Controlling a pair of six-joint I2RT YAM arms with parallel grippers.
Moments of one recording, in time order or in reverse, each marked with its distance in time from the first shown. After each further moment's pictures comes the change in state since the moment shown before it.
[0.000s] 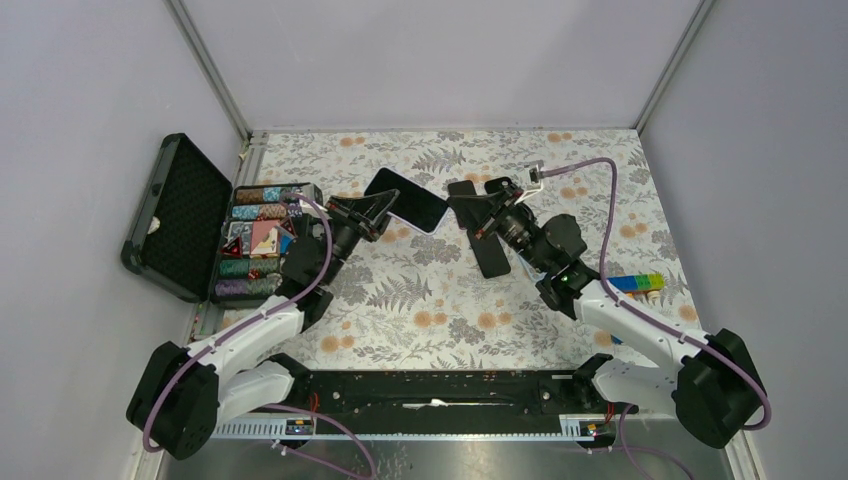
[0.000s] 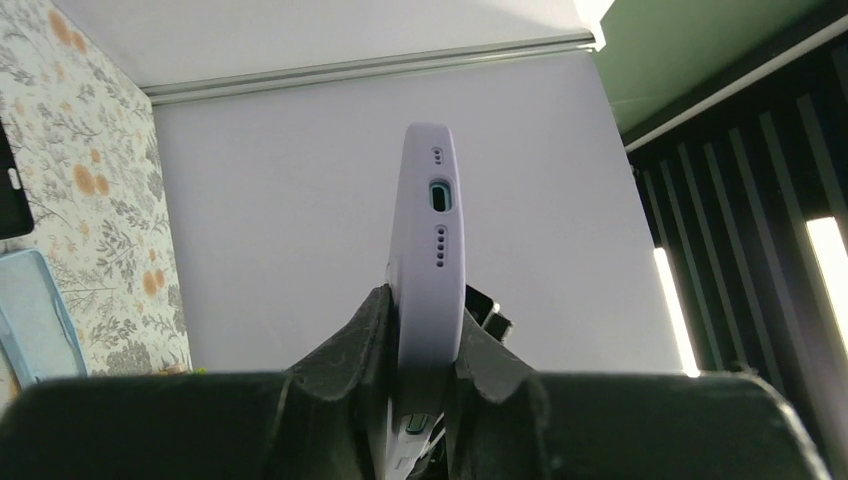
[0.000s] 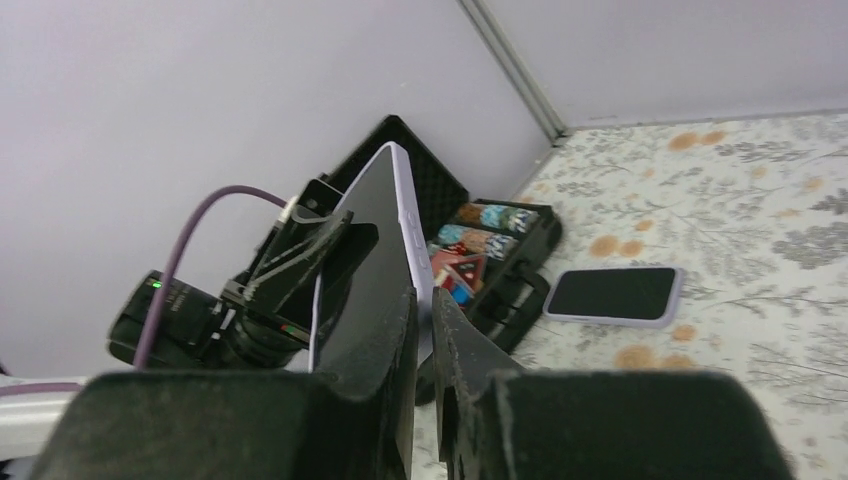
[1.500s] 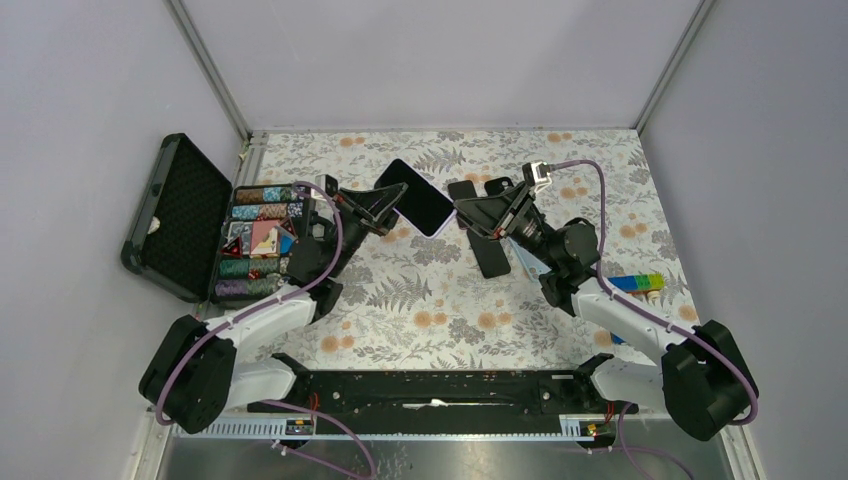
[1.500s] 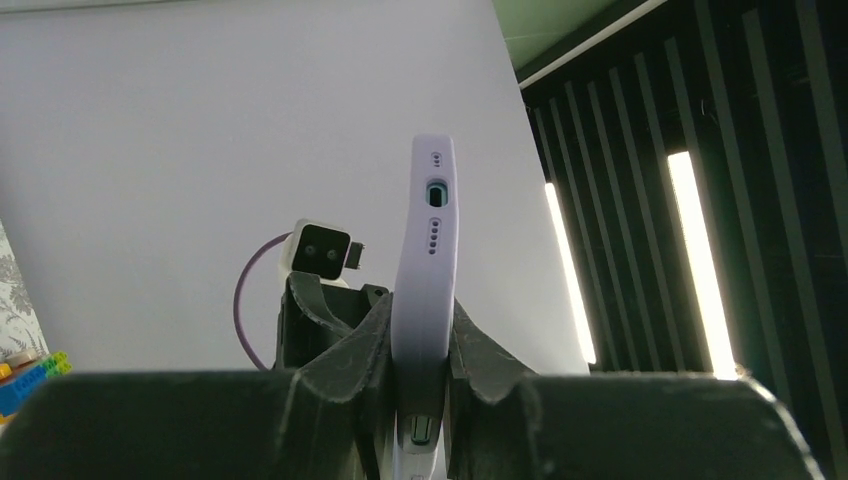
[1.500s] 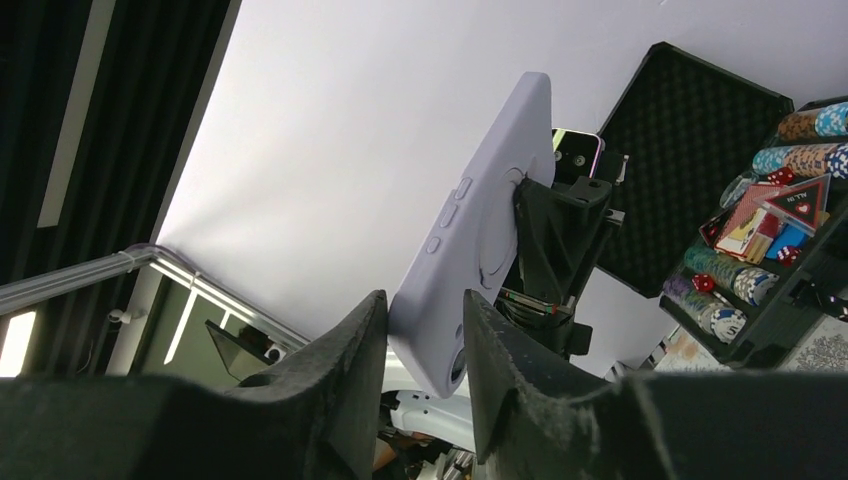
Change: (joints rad) left arm -0.019 0.144 0.035 0.285 0.084 -0.145; right arm -0.085 0.035 -0.043 0.350 -0.285 0.723
